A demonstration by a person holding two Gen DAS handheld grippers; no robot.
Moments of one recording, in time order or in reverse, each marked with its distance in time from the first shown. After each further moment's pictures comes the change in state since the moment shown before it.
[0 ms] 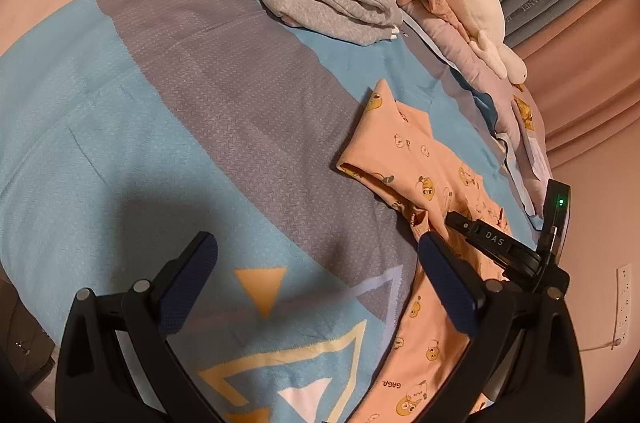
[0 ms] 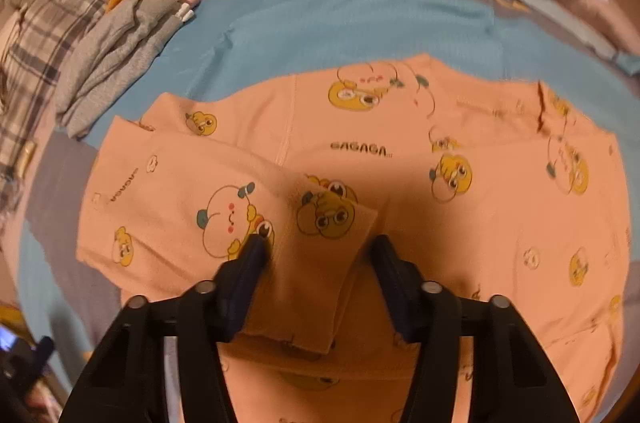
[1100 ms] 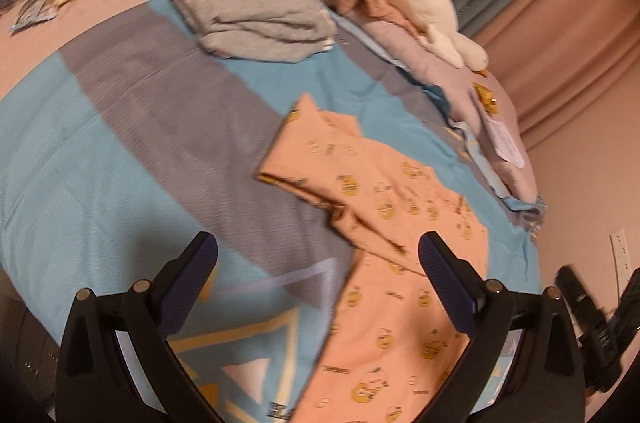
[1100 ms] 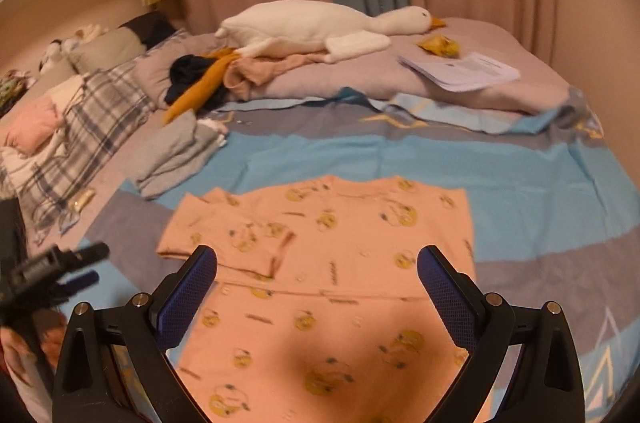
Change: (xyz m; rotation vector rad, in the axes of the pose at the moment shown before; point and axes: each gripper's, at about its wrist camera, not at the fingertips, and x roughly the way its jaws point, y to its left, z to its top) left arm -0.025 -0.055 -0.007 0.119 -0.045 -0.047; right arm -0.189 -0.059 -0.067 -0.013 -0.429 0.035
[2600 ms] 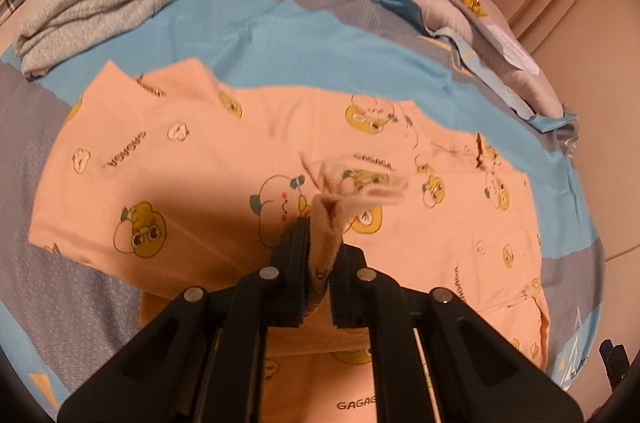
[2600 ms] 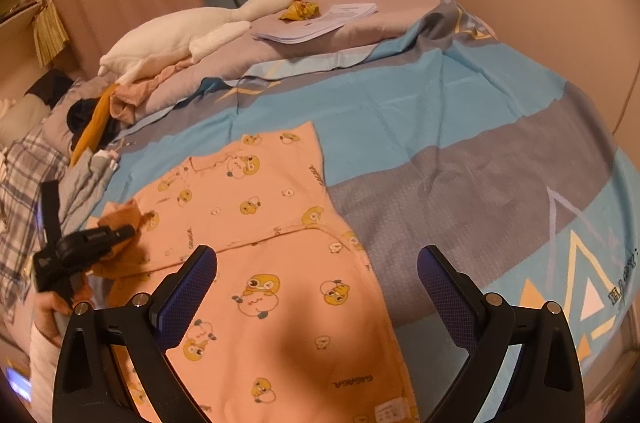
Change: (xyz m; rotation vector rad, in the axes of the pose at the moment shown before) left arm 0.176 -0.110 -0.005 0.310 0.138 0.020; right arm -0.029 -0.128 -0.084 0.341 0.025 -0.243
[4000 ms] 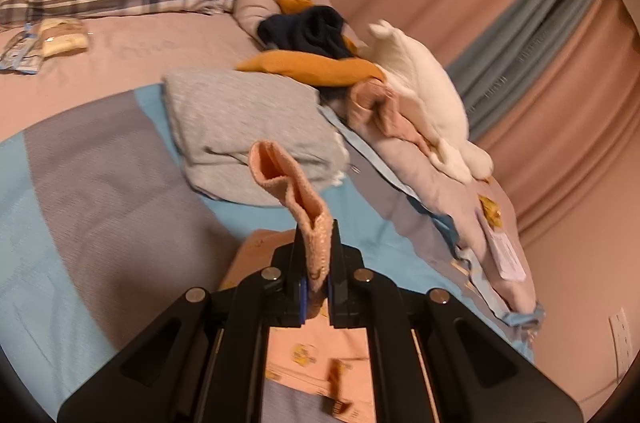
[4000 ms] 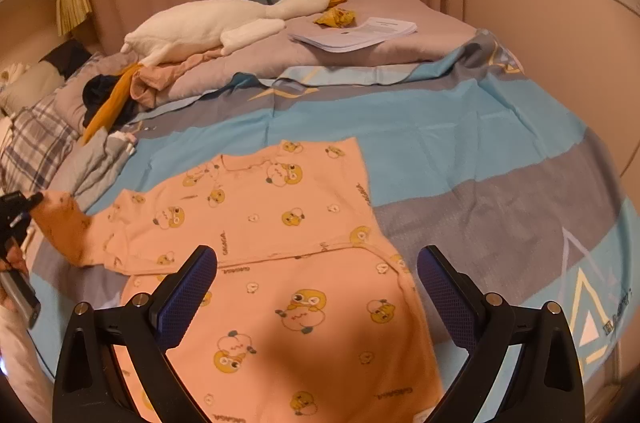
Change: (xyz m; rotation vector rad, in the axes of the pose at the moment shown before) left arm -0.148 0.142 0.045 -0.398 -0.478 -0.029; right arm 0.001 0.052 0.010 -0.115 -0.019 0.002
